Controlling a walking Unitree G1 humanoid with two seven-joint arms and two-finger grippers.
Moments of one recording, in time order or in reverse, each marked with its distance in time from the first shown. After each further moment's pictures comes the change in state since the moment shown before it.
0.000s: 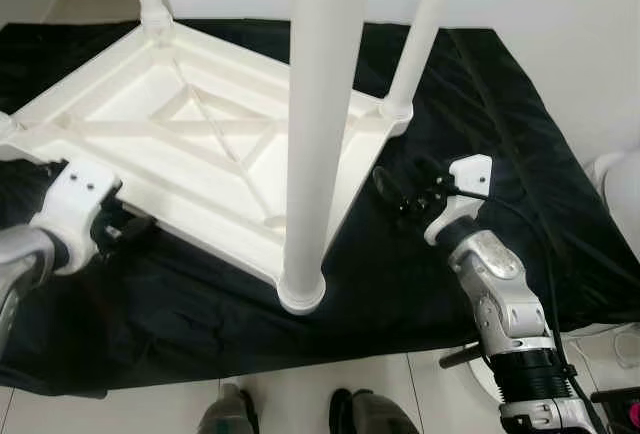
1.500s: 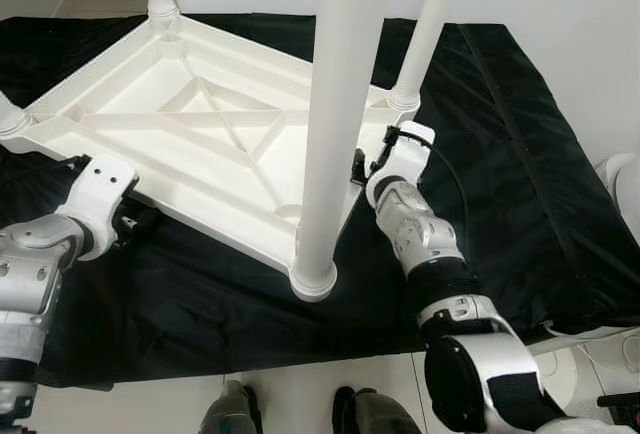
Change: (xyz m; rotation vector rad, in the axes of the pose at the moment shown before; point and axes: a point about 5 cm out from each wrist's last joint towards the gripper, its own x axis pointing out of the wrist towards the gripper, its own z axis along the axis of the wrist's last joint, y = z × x) left arm 0.029 0.004 -0.001 0.042 0.018 0.077; right arm 0.077 0.032 -0.016 0.301 0.294 -0.465
